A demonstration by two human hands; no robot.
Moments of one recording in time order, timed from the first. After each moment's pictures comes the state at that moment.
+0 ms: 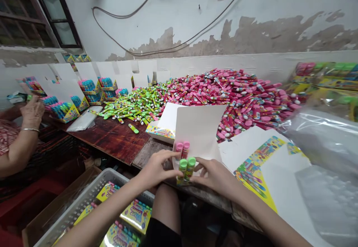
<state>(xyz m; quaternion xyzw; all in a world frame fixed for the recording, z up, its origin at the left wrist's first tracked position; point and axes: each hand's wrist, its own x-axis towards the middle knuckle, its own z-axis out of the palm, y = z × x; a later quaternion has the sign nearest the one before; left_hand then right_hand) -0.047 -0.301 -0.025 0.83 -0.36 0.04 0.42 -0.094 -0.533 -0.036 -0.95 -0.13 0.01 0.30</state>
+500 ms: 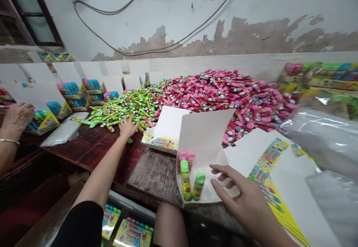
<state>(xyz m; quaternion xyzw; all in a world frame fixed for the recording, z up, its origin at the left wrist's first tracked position) 0.194 -0.229 -0.032 0.90 -0.02 0.26 0.34 -0.110 -0.528 -0.038 -0.91 -0.02 -0.28 0.30</state>
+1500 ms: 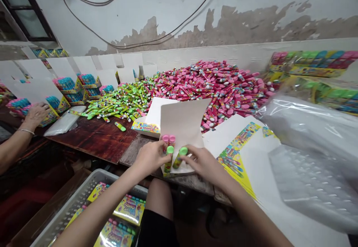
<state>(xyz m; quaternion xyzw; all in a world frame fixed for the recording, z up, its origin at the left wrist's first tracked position) -0.046 -0.344 -0.006 0.94 -0.26 0.02 0.24 -0.100 -0.545 -0.032 -0.90 -0.12 -0.06 0.41</state>
